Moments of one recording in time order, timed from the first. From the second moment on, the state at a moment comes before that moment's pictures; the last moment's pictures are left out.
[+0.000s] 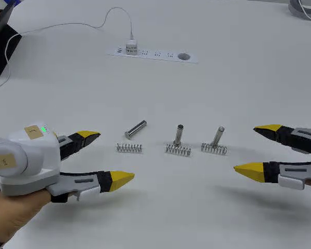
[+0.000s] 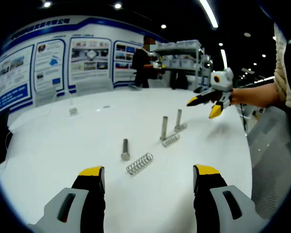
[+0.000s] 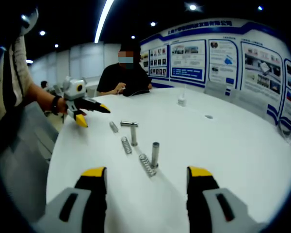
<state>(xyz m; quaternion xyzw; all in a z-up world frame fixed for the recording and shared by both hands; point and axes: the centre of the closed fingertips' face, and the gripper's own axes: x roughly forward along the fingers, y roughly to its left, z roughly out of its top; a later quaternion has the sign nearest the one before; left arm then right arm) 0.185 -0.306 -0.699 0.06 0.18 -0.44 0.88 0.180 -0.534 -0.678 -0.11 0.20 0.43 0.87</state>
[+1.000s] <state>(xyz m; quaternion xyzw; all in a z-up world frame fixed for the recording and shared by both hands) 0.220 -0.303 -0.676 0.06 0.17 -0.43 0.89 0.175 -0.536 -0.677 -0.11 0.21 0.42 0.88</state>
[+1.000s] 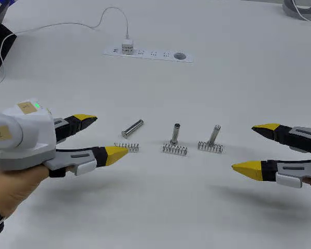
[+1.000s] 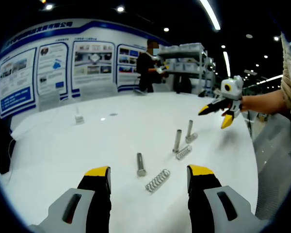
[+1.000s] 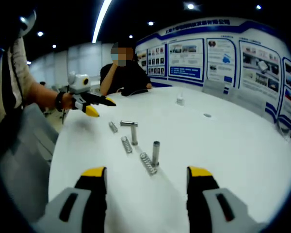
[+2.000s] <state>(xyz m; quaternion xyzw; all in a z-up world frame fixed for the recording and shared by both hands) 0.270 -0.335 -0.693 0.11 0.22 -0.43 0.87 0.173 -0.536 -0.682 -0.10 0.22 0.42 0.88</state>
